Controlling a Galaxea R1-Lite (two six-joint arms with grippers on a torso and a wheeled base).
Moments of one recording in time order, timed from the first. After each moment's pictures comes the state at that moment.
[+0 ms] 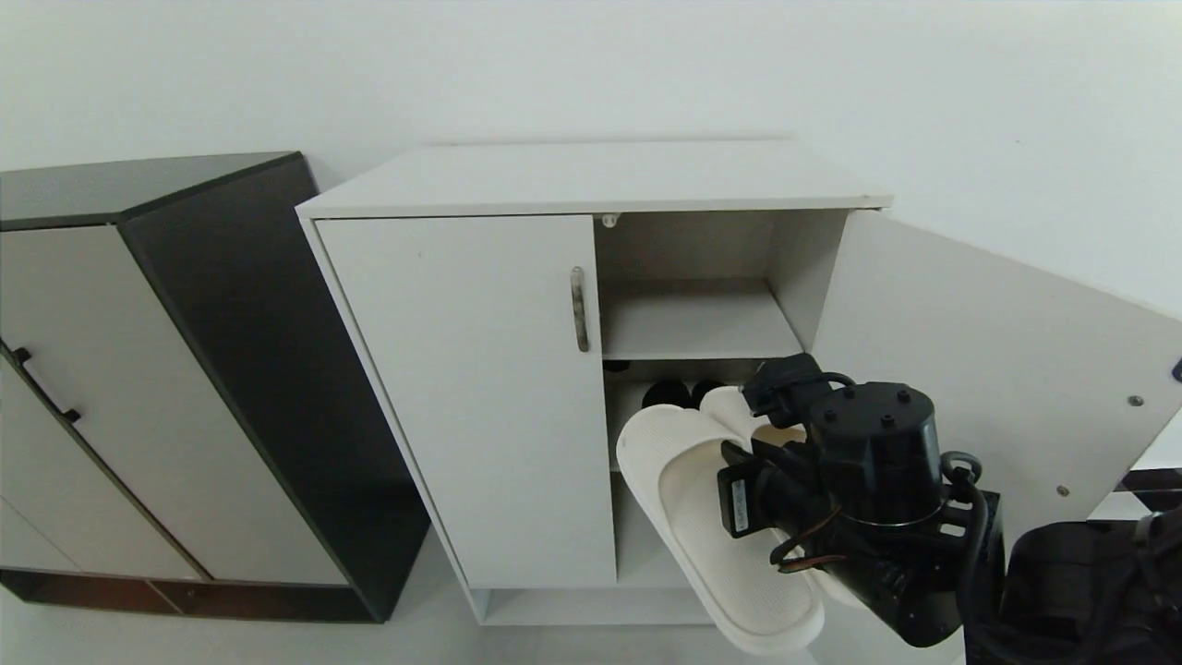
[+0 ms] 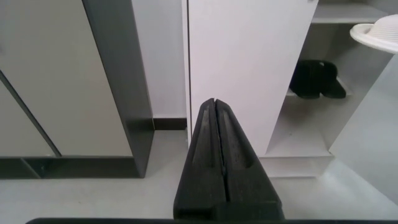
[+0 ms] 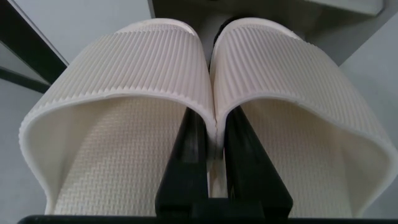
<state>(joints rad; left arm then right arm) 0.00 0.00 0.00 0.00 0.03 0.00 0.86 1.80 -0.77 -0.72 -0.50 0.14</state>
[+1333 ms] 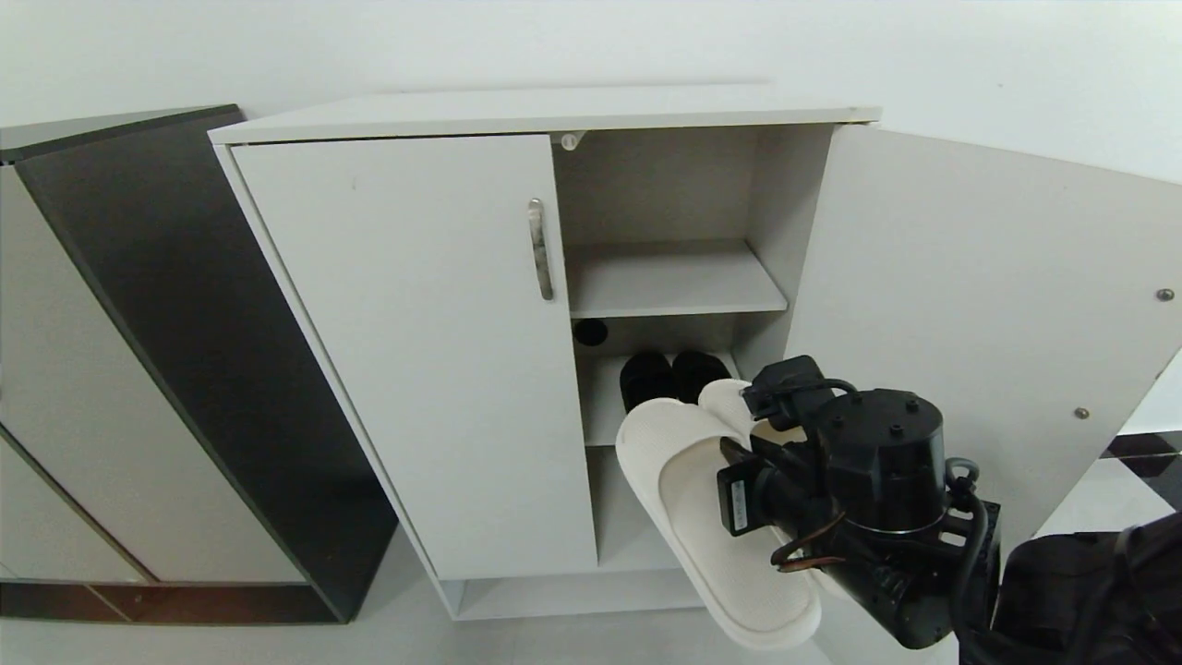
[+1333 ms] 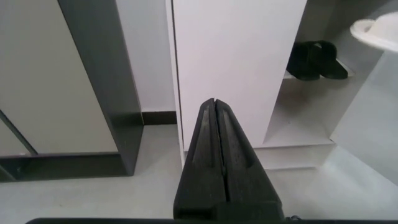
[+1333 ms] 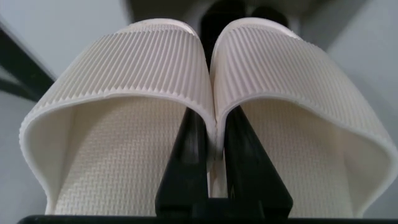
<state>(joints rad) 0.00 0.00 0.00 0.00 0.03 0.00 0.85 1.82 -0.73 -0.83 -0.49 0.10</state>
